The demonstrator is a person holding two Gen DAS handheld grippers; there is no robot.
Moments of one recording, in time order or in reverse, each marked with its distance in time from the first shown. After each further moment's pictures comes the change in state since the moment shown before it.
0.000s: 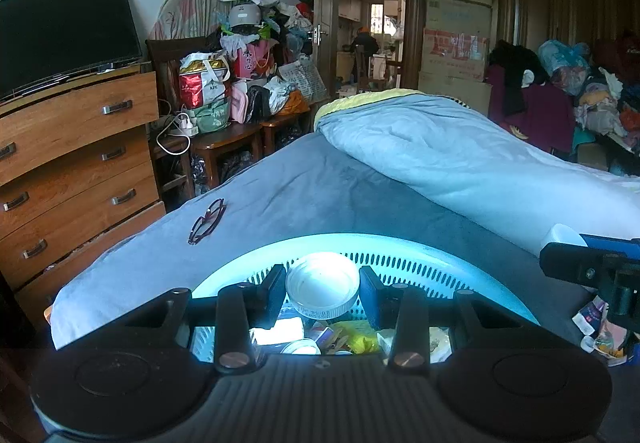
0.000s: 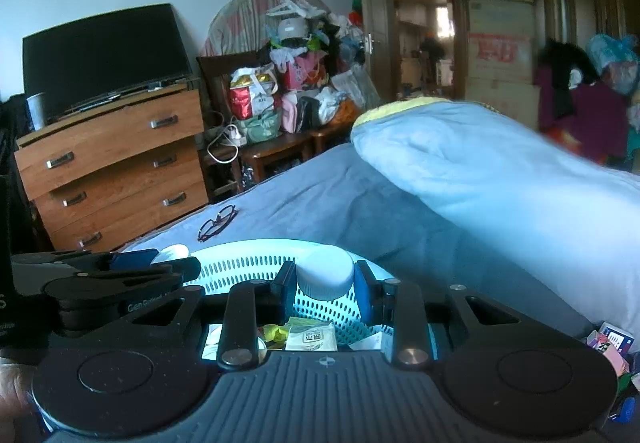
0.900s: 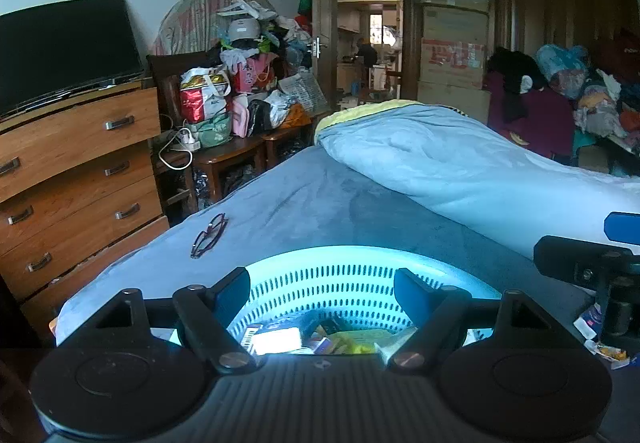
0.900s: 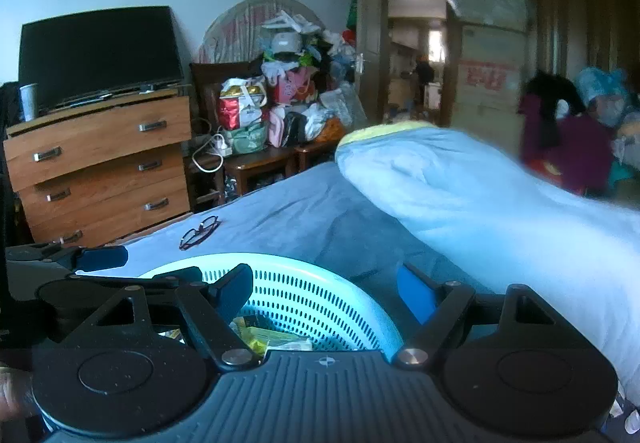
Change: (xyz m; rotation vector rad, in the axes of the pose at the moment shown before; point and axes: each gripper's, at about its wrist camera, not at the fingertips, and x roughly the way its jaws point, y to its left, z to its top) left arm -0.004 -0.012 0.002 0.025 -0.041 0.006; right arm -0.013 -0.001 0.000 -0.060 -0.055 -0.061
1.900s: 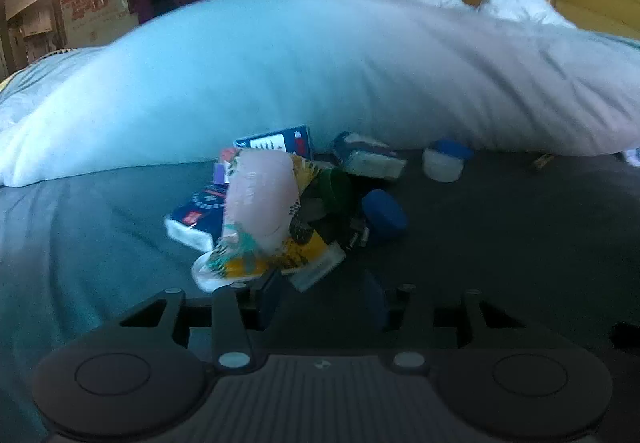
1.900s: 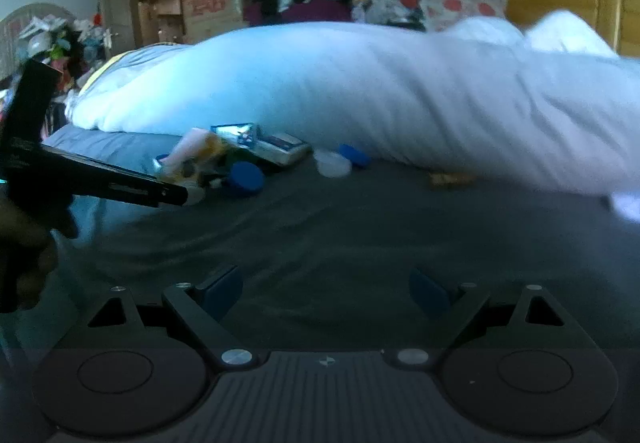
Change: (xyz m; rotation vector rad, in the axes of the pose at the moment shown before) left arm 0.110 -0.431 -0.166 0.577 0.162 -0.736; right arm -0.138 -0.286 -0.325 0.416 0.109 -0.559
